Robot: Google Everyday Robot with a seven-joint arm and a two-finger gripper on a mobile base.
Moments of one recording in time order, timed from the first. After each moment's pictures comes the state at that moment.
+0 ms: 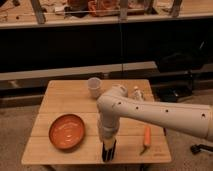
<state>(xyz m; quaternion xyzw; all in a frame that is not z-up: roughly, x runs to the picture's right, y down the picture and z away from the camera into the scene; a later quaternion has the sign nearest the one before) -0.006 0.234 0.656 -0.40 -0.17 -0.19 0.88</state>
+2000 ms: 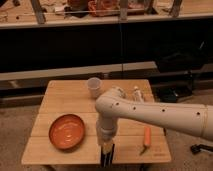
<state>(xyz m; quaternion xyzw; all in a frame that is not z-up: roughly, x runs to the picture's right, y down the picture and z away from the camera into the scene) -0.014 0.248 0.654 -0.43 -0.17 -0.17 0.87</state>
